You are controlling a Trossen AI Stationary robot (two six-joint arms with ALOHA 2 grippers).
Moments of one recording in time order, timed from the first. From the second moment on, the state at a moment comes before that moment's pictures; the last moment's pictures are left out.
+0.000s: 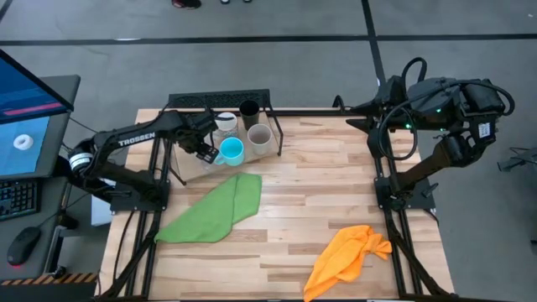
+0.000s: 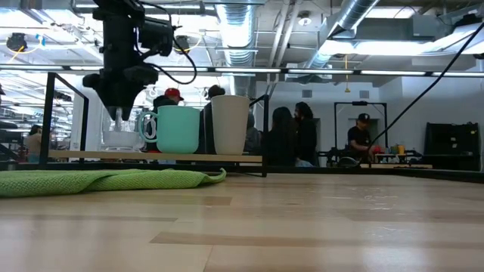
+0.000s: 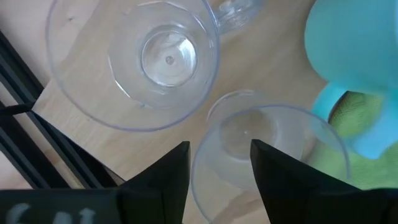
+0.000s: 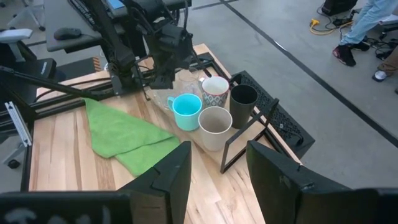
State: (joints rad) left arm 0.55 1.32 1.02 -1.14 -0.11 -0.47; right arm 0.13 1.41 2.33 -1.53 0.42 0.26
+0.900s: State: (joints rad) left arm 0.43 1.13 1.51 -1.11 -0.13 -0.46; right arm 0.13 1.25 2.33 -1.46 0.43 0.22
